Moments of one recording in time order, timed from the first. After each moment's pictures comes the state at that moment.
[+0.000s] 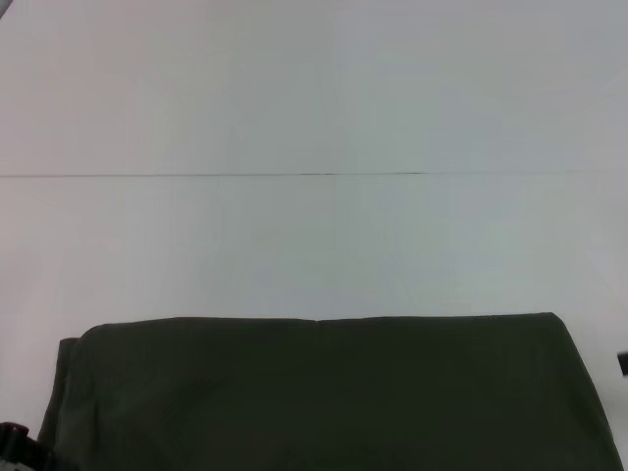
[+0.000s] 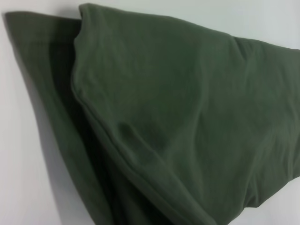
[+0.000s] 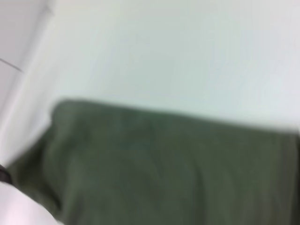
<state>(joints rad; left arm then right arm) -0.59 -1.86 0.52 0.67 2.62 1.87 -2.33 0.61 1.83 -0.42 -0.78 -2.54 -1.88 2.20</state>
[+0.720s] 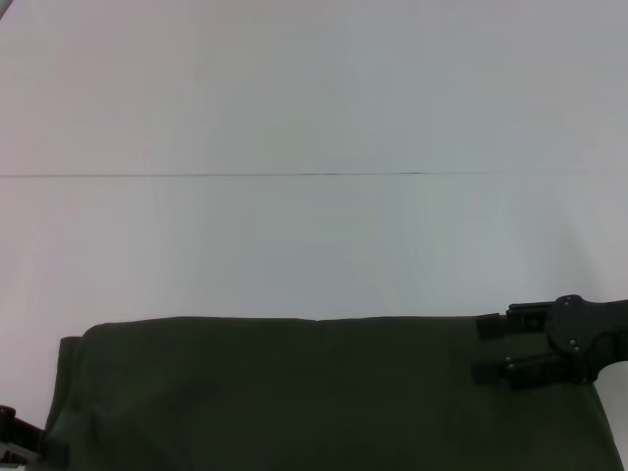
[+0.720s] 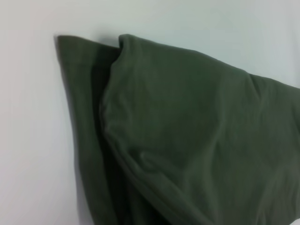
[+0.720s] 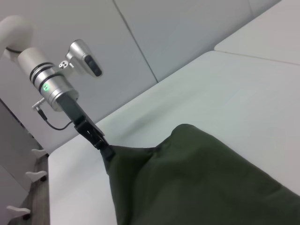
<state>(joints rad) -0.55 -1.87 0.45 0.71 2.61 1.84 -2.39 0.64 2.00 -0.52 -0.74 -2.28 -1.85 1.69</state>
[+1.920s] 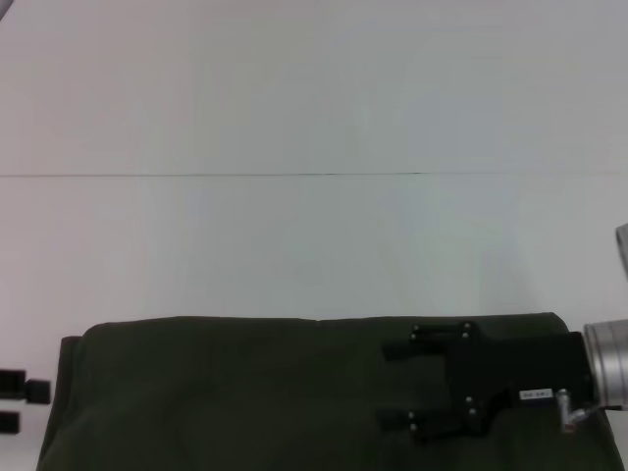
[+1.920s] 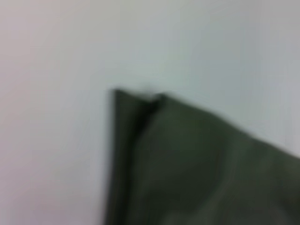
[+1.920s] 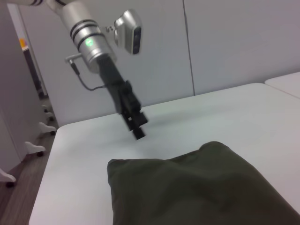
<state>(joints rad) -0.53 -1.84 0.32 0.73 2.60 1.83 -2.47 0.66 2.10 -0.59 -0.56 -2.23 -1.66 1.20</state>
